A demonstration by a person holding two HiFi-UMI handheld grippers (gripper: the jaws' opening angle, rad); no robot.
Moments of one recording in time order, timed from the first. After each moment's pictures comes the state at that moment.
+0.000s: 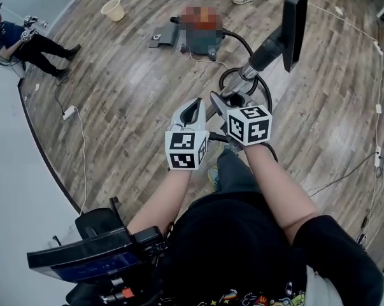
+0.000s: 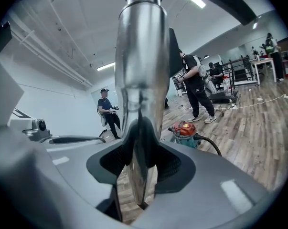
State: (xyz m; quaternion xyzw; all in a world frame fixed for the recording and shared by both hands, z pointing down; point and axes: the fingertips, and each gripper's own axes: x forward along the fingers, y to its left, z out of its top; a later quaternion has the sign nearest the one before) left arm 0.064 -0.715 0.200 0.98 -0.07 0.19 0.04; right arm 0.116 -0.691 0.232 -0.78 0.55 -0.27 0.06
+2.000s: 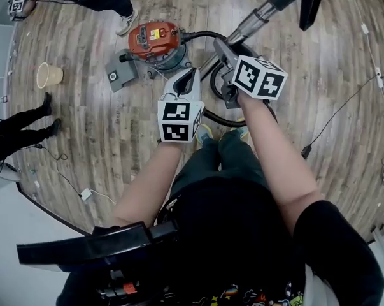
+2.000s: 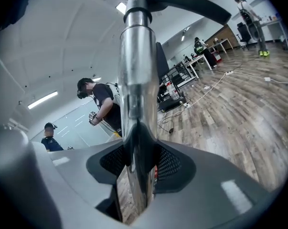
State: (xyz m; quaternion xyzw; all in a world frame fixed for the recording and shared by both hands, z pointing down) left arm 0.512 -0.938 0.311 0.93 0.22 0.28 -0.02; right arm 0.592 -0.861 0.308 -0.89 0.23 -0.28 0.27
